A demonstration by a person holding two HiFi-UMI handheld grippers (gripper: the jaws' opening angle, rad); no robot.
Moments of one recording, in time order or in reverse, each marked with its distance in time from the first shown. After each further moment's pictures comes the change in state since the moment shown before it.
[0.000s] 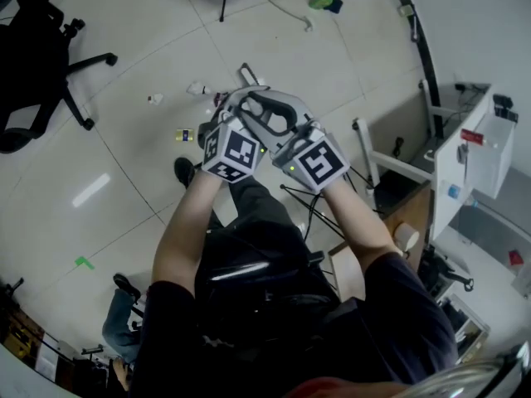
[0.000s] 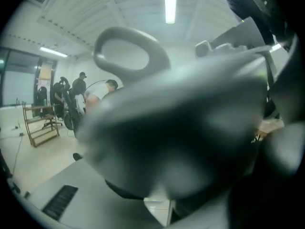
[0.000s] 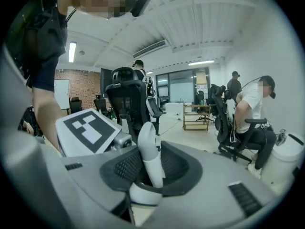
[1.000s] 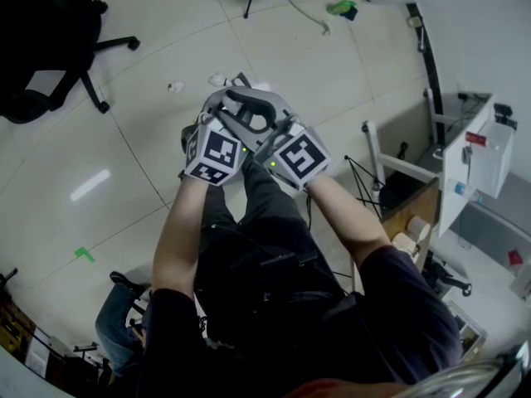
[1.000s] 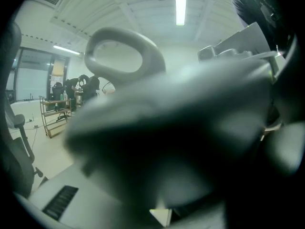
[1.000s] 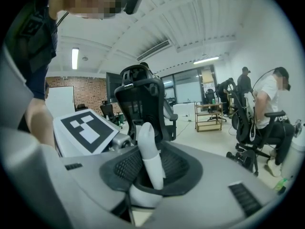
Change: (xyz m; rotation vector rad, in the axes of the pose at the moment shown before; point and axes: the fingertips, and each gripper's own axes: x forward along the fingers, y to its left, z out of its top) left arm -0.151 0.049 -0.058 -0.079 0.036 0.099; right arm 0.093 0.136 0.026 0.024 -0.028 0.099
